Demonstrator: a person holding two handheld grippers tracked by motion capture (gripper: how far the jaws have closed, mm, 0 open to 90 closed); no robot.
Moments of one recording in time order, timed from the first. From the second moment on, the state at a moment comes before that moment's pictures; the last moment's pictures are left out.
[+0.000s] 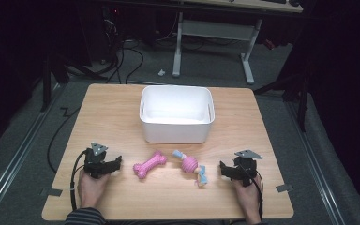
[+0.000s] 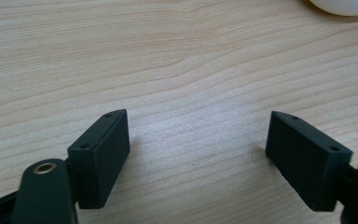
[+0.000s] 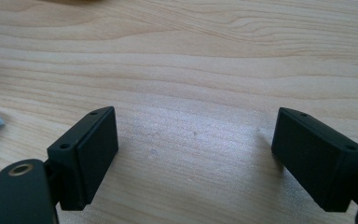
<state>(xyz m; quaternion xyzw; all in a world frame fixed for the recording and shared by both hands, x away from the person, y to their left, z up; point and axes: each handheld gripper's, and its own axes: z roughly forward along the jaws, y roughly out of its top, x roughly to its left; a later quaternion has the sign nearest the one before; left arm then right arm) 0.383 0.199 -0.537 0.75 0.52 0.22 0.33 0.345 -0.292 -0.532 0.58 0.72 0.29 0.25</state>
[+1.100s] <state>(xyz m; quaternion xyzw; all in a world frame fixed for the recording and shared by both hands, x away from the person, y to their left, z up) 0.372 0.198 -0.504 0.78 0.48 0.20 0.34 0.344 -0.291 -0.532 0.57 0.73 0.30 0.24</state>
